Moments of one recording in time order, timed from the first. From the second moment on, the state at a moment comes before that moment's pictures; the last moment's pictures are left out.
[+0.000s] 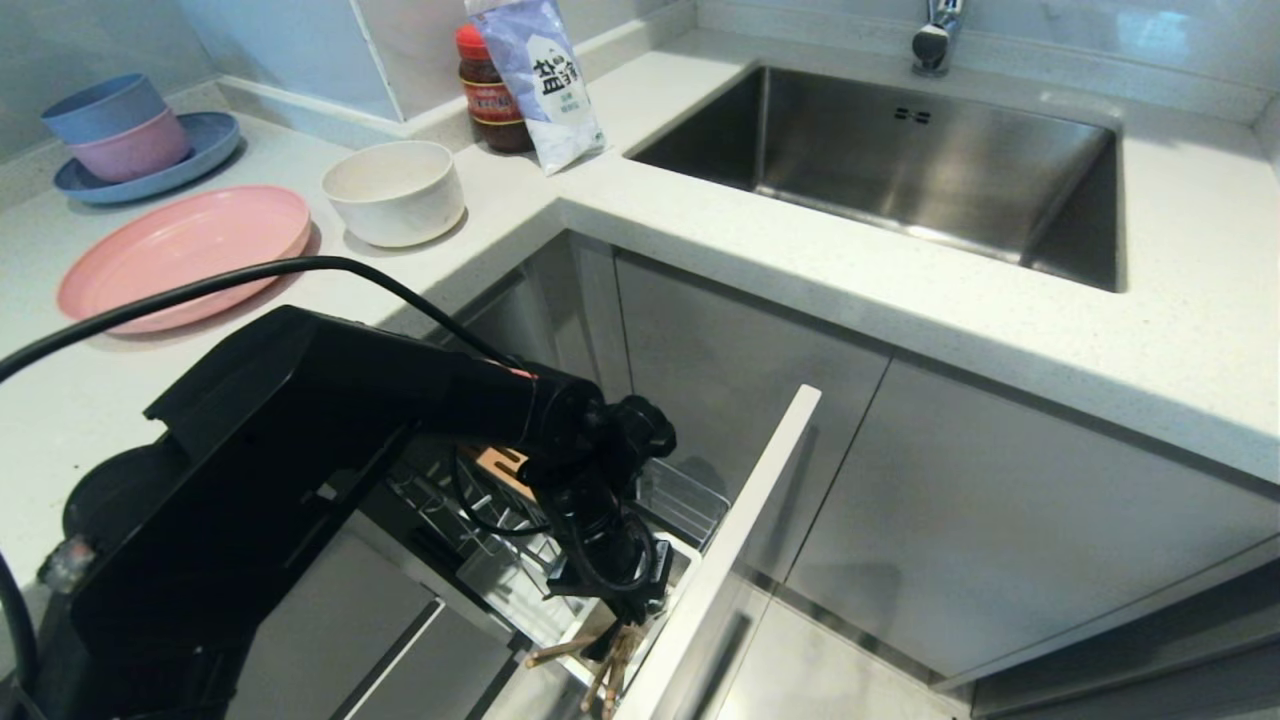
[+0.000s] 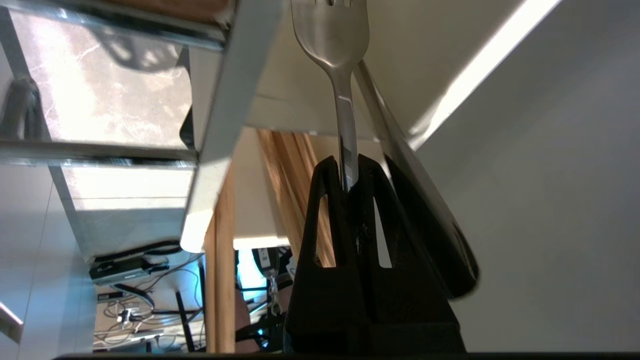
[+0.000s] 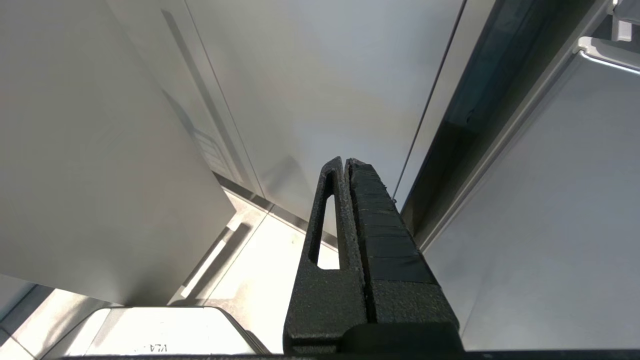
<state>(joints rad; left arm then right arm) -0.64 2.27 -1.66 0.81 -0.15 -0.36 0.00 0.00 0.00 0.00 0.00 0.02</state>
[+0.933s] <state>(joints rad) -0.64 2.19 -1.66 0.81 -0.08 -0.42 0.00 0.00 0.00 0.00 0.00 0.02</state>
